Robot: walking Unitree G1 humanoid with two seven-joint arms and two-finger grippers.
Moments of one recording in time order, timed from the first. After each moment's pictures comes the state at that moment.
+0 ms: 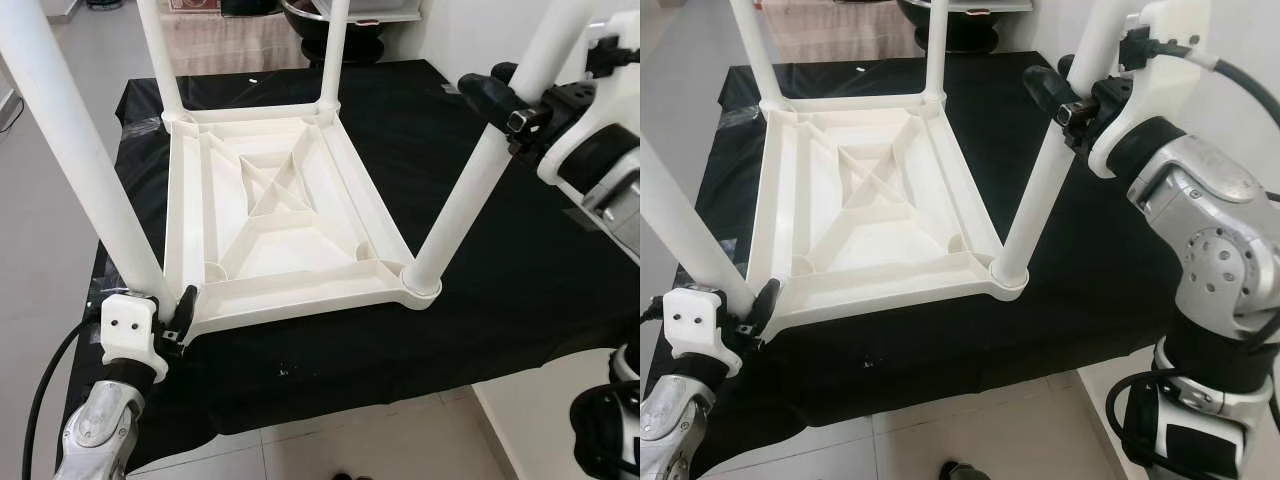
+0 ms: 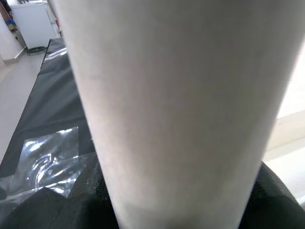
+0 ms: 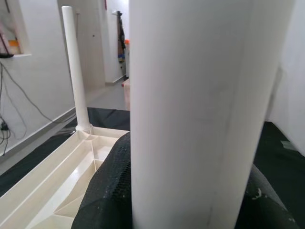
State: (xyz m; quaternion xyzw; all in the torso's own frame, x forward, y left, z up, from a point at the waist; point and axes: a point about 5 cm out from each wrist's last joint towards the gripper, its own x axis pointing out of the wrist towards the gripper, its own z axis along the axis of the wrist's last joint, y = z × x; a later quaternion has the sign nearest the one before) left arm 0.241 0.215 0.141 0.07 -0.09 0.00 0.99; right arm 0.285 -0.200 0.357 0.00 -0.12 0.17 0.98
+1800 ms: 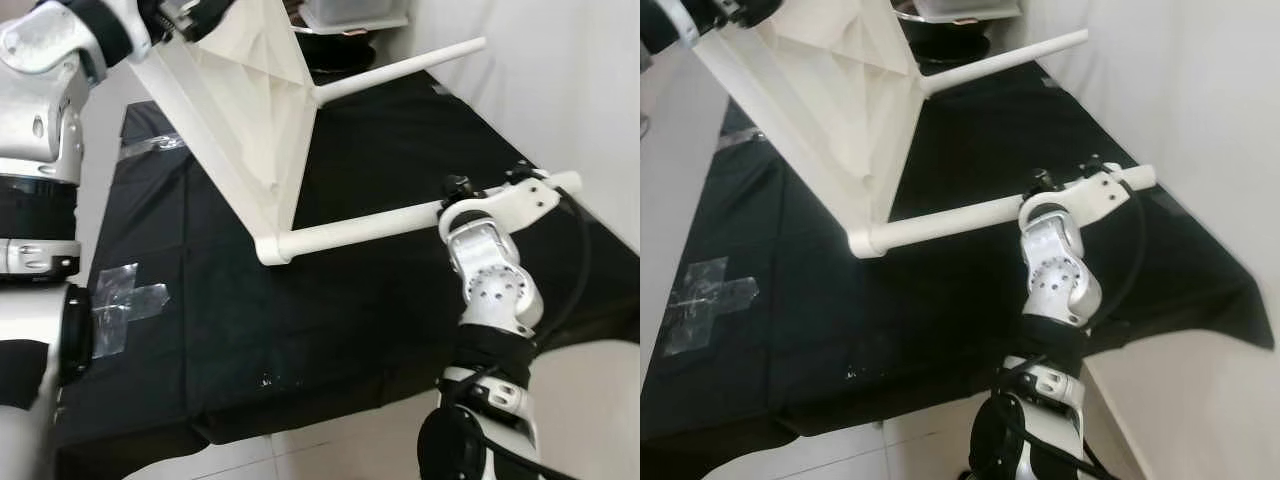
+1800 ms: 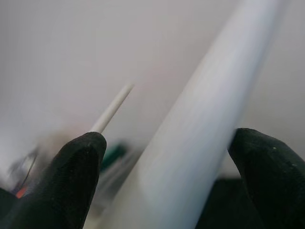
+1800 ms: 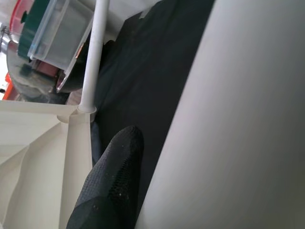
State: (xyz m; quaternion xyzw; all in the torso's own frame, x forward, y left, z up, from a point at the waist) left arm 0.329 0.146 0.468 0.19 -0.40 -0.27 0.85; right arm 0.364 -0.160 0.224 0.42 0.05 -0.13 0.90
